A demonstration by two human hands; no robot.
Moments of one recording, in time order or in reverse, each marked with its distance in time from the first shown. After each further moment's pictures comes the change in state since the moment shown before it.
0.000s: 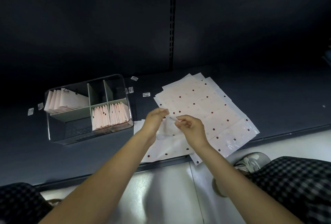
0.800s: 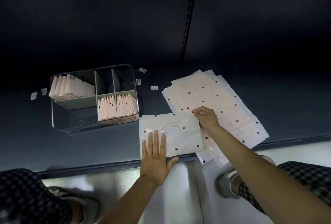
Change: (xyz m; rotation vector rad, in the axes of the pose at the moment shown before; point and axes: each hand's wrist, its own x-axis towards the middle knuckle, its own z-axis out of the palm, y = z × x) left_hand -0.045 -0.137 -0.021 1.438 0.073 0.344; right_hand 0.066 0.028 -0.017 -0.210 0.055 0.246
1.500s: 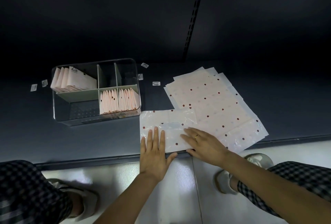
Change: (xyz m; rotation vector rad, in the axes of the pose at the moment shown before) left_hand -0.006 -0.003 -0.001 0.014 0.020 -0.064; right_hand -0.062 0.058 -0.013 -1.264 -0.166 -1.287
